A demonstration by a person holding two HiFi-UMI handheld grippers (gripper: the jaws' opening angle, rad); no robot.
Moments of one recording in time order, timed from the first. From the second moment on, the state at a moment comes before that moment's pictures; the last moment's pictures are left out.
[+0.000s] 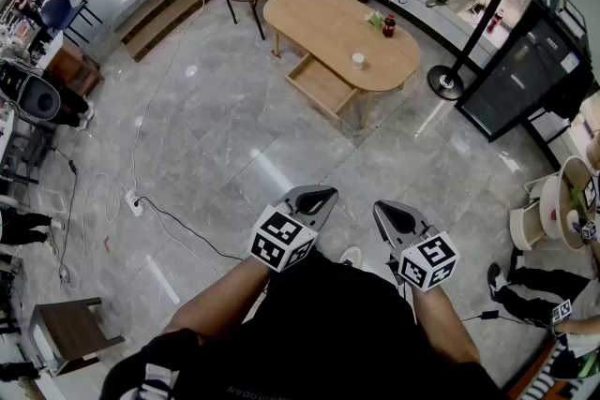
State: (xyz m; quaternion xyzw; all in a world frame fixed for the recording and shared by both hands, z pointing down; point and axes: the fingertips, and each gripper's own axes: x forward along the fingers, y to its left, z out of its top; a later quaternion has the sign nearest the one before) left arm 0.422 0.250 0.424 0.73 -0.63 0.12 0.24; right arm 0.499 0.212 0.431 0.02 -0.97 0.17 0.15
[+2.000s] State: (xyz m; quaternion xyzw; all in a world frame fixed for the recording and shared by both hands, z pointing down) left arm 0.101 0.226 0.443 0.74 -0.61 0.11 0.26; right arm 0.176 0.199 0.444 0.01 -0.96 0.16 0.22
